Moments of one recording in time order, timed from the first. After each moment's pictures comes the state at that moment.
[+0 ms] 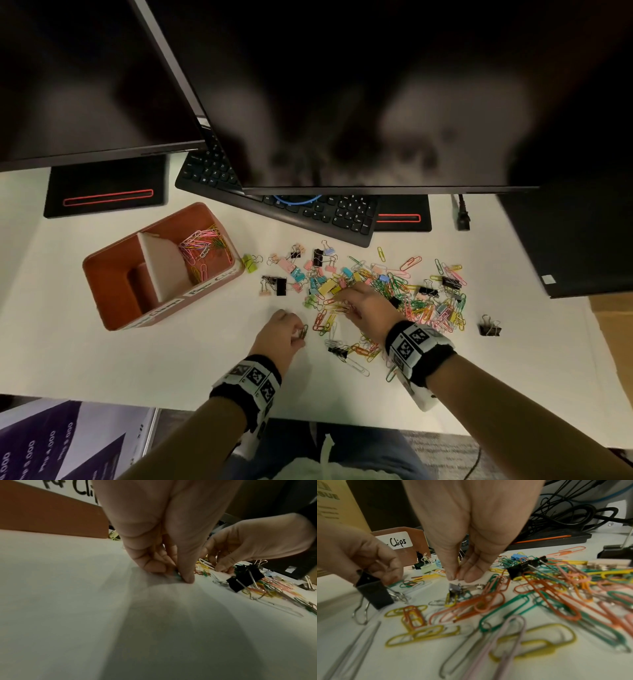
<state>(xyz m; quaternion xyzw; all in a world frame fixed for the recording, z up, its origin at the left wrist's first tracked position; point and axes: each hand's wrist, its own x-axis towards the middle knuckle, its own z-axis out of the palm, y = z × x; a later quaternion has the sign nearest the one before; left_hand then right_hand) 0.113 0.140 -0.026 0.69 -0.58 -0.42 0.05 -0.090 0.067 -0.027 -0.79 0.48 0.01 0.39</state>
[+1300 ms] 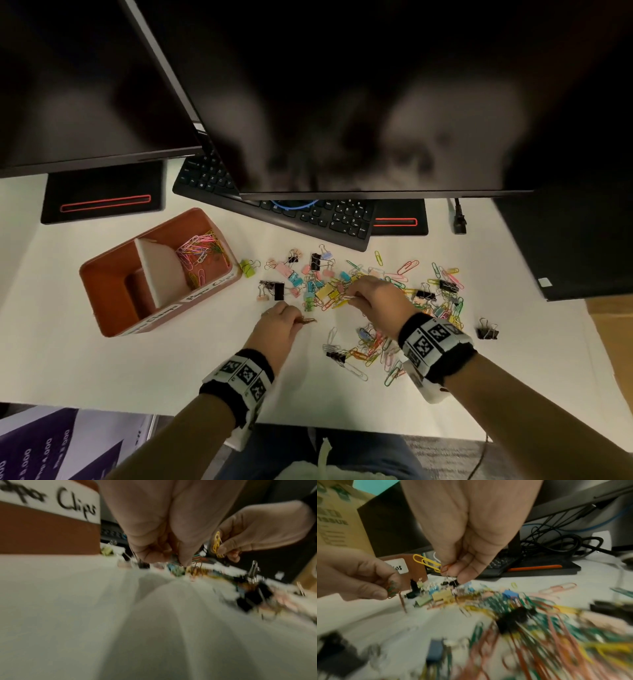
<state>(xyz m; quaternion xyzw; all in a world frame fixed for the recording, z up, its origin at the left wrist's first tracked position) 0.117 0.124 -0.015 0.65 -0.67 -0.34 0.09 -0.097 0.048 0.012 -0.79 0.49 -0.04 0.36</state>
